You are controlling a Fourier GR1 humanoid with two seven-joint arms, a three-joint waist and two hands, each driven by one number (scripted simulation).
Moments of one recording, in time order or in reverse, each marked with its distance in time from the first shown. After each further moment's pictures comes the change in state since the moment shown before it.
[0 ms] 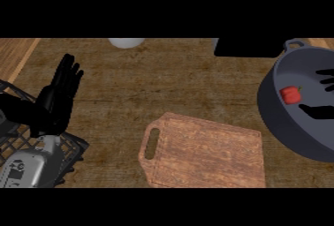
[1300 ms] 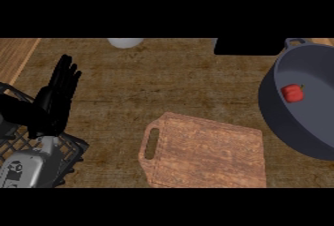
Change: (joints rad) left arm 0.008 0.003 0.007 -0.005 -0.004 0.006 0.004; right arm -0.074 -0.268 -0.378 0.529 -0.491 0.558 -0.428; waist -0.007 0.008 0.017
